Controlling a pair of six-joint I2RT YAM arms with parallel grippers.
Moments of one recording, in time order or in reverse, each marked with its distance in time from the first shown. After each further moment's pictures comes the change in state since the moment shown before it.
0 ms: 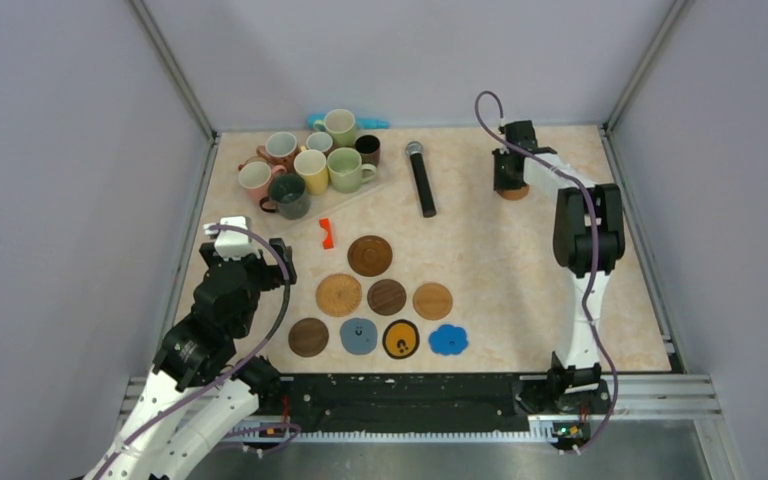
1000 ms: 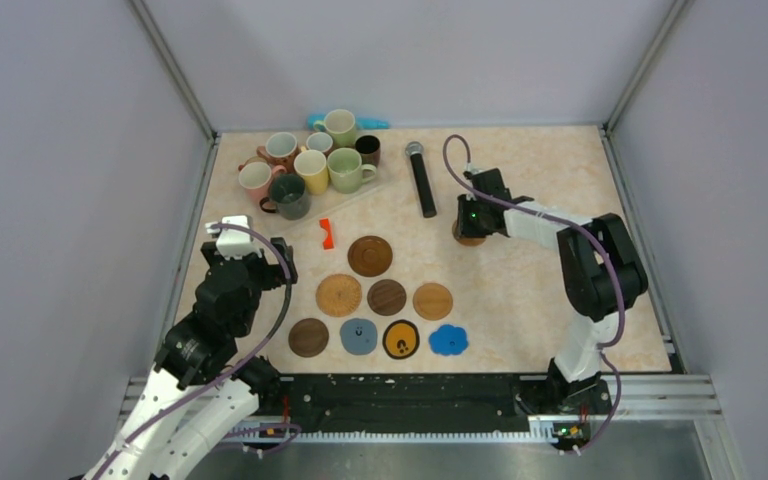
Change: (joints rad) left arm 0.000 0.011 0.000 0.005 0.000 0.001; right arm 0.230 -0.372 -0.587 0.220 -0.138 0.215
